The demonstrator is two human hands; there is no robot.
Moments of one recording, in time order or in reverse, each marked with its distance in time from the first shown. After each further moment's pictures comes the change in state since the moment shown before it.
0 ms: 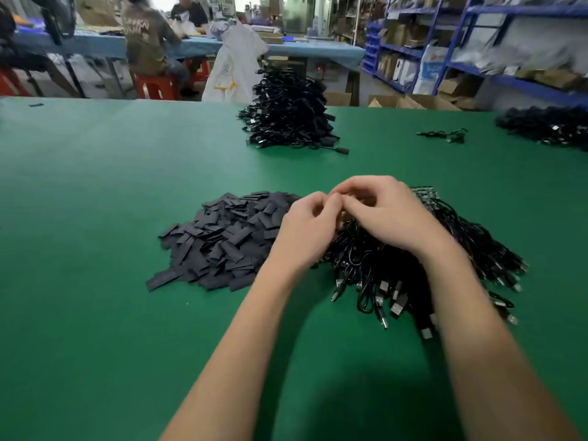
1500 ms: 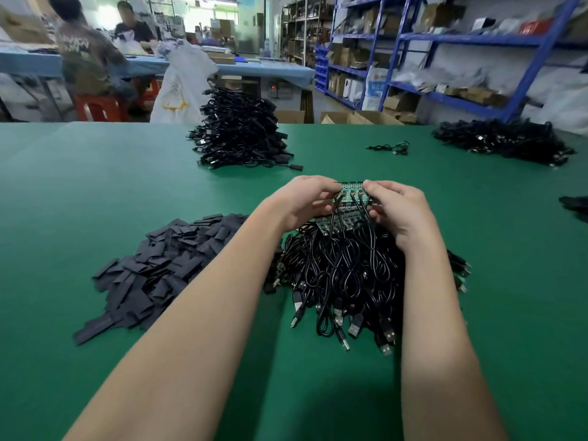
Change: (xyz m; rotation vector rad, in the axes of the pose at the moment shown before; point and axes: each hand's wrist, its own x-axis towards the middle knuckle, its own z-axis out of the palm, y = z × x) left_hand 0.117 0.028 0.052 -0.331 -0.394 -0.282; right_hand 0.018 0.078 -0.046 0.695 0.591 0.539
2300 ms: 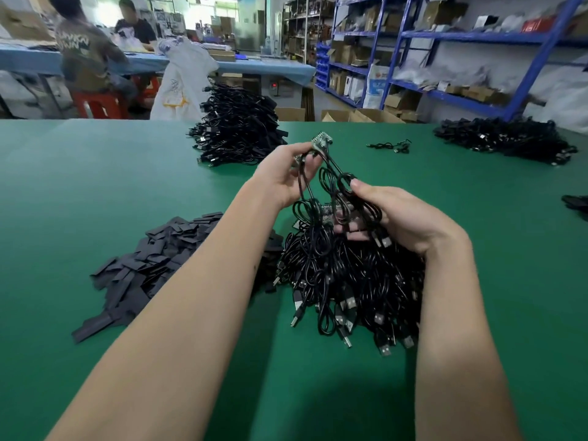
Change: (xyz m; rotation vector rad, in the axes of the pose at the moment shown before) left_hand -0.014 0.035 -0.016 -0.662 0.128 -0.039; right_hand -0.020 -0.015 -0.011 -0.128 -0.636 0.026
